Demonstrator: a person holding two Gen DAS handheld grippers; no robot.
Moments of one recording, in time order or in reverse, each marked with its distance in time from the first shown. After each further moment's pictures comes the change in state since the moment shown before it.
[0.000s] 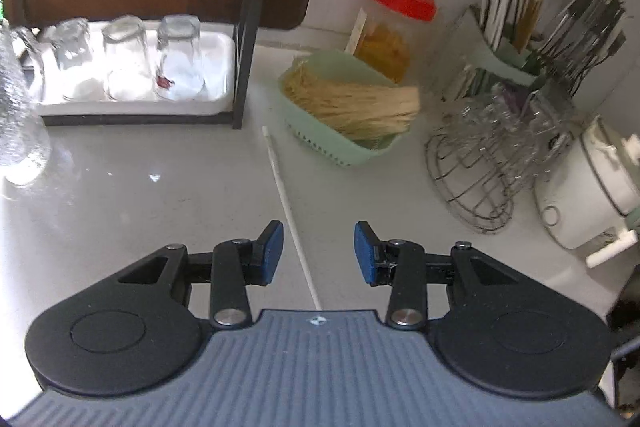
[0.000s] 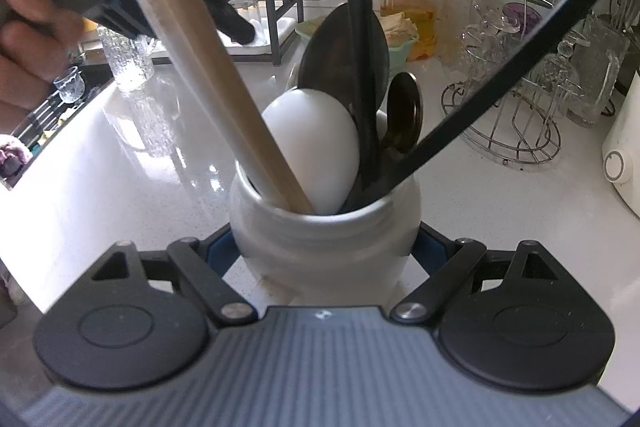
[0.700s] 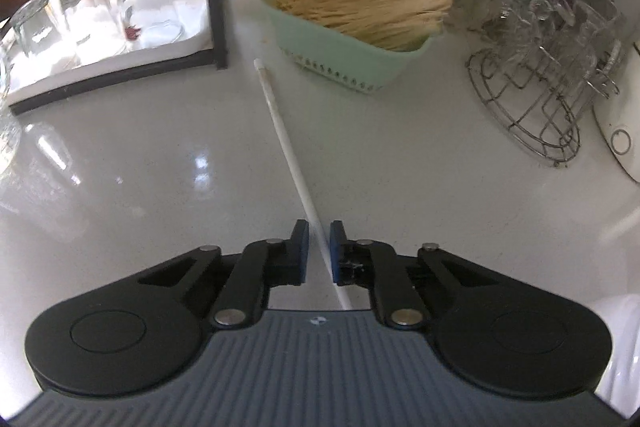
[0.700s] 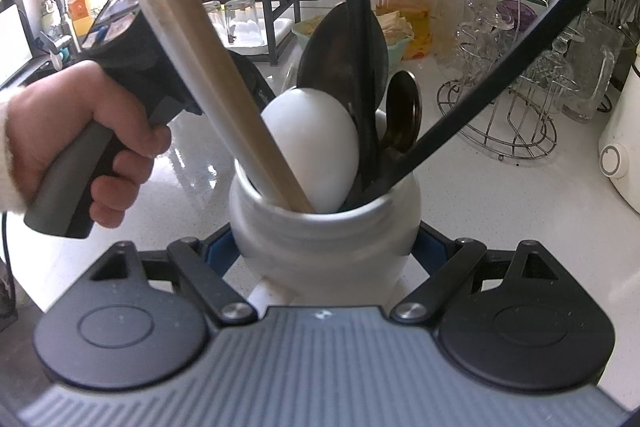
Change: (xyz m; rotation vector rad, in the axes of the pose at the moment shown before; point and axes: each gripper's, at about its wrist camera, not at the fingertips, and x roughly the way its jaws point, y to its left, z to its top) left arm 0.073 -0.012 -0.030 0.117 0.086 0.125; right arm -0.003 0.000 -0.004 0.007 -0.007 -0.002
